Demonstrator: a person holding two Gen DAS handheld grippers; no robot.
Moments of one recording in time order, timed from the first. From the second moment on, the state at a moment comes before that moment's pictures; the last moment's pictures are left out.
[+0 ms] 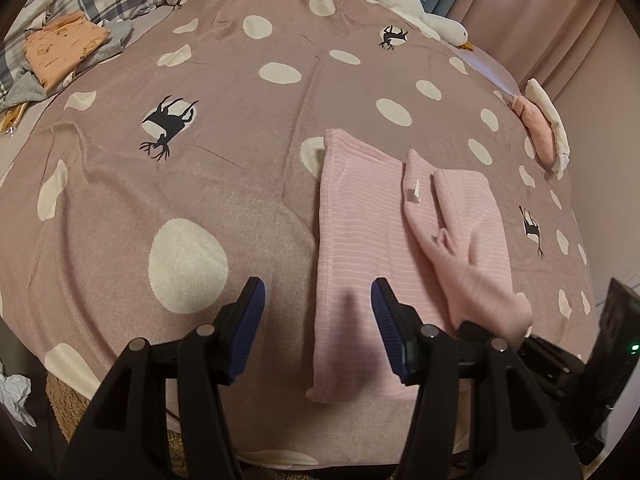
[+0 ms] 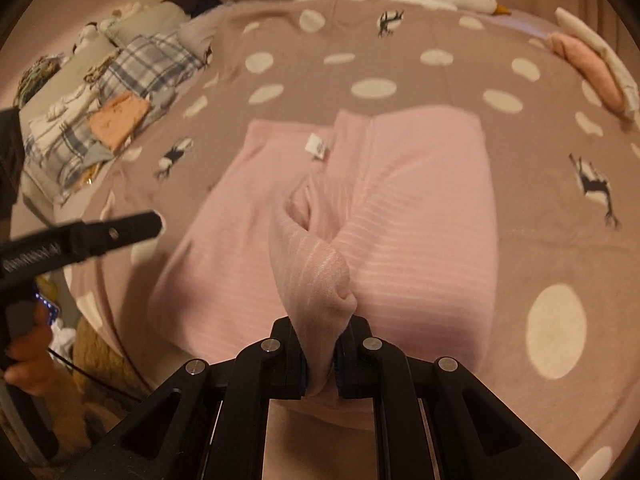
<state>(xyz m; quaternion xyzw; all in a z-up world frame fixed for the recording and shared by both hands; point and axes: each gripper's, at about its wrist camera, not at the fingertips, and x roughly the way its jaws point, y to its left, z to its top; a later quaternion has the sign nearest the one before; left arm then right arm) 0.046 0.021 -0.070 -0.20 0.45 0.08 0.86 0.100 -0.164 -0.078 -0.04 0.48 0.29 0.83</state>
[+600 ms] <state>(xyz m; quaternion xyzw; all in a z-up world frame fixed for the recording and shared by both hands) 0.072 0.002 -0.041 -0.23 0.43 -0.03 0.87 0.086 -0.223 -0.038 0.03 0.46 0.29 0.84</state>
